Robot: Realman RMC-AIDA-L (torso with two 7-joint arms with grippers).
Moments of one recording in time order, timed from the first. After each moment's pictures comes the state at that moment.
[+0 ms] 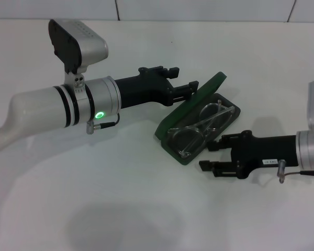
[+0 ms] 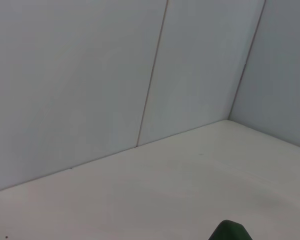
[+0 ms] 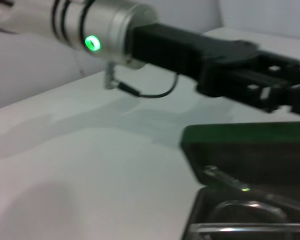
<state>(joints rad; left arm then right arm) -0.72 -2.11 1.47 0.35 1.14 0.91 -1.22 0.59 2.01 -1.28 -0.38 -1.60 -1.25 1.25</state>
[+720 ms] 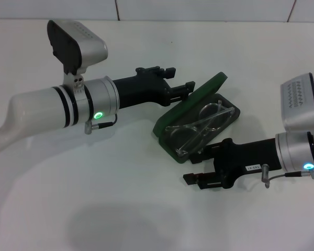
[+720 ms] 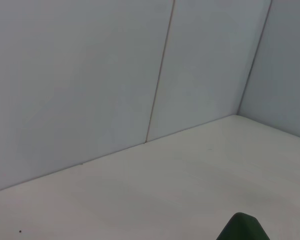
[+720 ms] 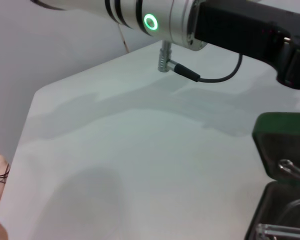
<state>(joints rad) -0.72 -2.11 1.47 0.34 1.14 0.89 -1.21 0.66 2.03 -1.40 -0.38 -1.60 -1.26 1.32</state>
